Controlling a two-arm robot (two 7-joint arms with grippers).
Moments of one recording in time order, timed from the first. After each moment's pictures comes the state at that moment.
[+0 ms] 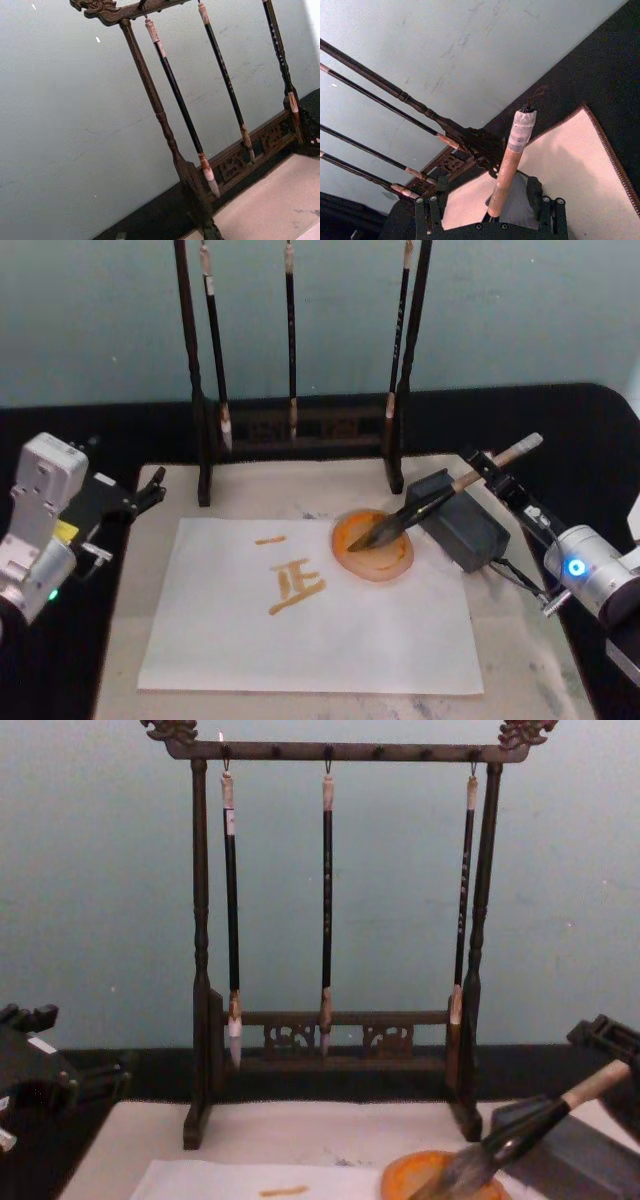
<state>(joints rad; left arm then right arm) -0.20 0.60 0.45 -1.41 -0.25 -0.12 0.03 0.13 0.31 -0.17 -1.43 1.18 0.24 0.11</state>
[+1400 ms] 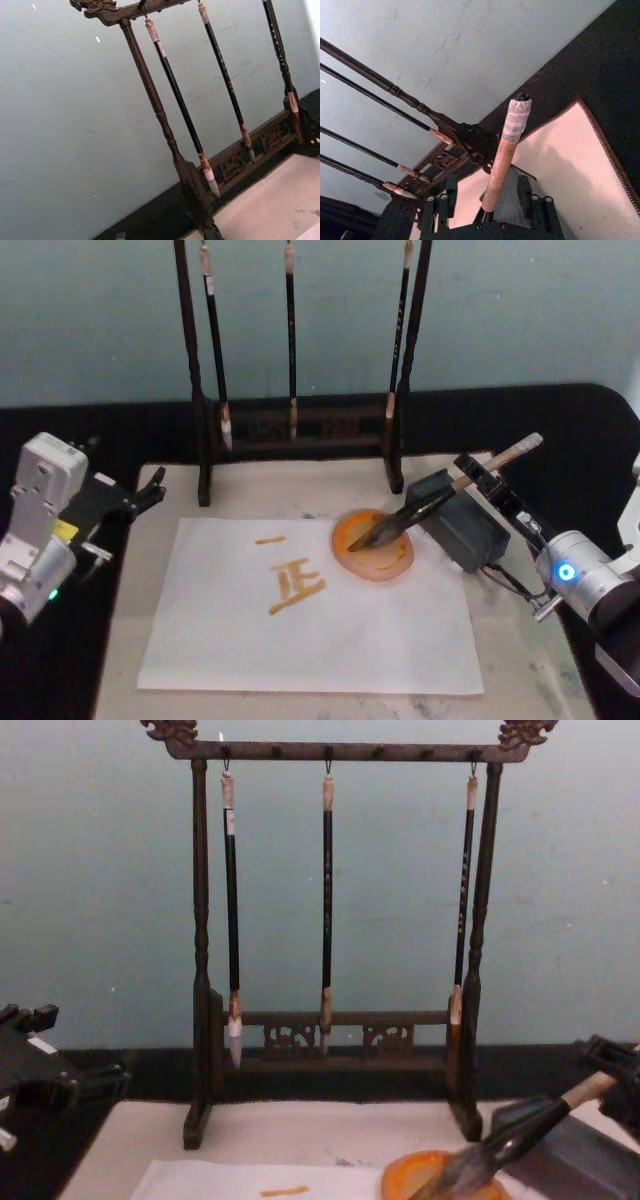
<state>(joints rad) -0.20 0.60 0.45 -1.41 -0.25 -0.12 0.03 0.13 0.32 -0.22 -1.43 1.20 0.20 0.07</state>
